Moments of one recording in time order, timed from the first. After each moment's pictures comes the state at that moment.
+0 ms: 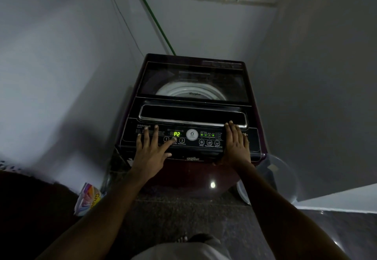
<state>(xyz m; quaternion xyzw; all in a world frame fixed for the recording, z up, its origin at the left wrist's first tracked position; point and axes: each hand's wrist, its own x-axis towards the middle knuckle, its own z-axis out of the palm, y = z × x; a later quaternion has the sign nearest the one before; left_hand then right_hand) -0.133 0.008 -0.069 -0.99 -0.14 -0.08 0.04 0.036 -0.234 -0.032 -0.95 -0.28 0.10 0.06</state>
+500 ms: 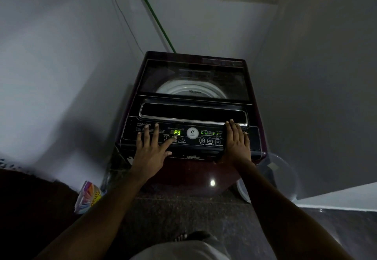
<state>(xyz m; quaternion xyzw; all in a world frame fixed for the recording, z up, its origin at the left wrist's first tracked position) -0.134 0.005 -0.065 -0.99 -0.14 -0.07 0.05 0.036 -0.234 -0.032 -0.95 -0.28 0.10 0.06</state>
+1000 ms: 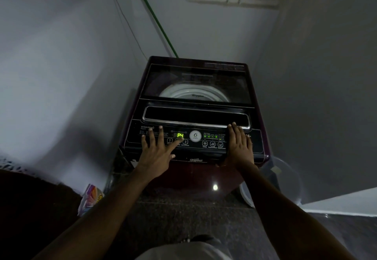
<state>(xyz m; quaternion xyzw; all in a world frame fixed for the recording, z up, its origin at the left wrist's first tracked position) -0.128 0.000 -0.049 -0.99 -0.14 0.02 0.04 0.036 -0.233 -0.032 -0.95 -0.28 0.10 0.07</state>
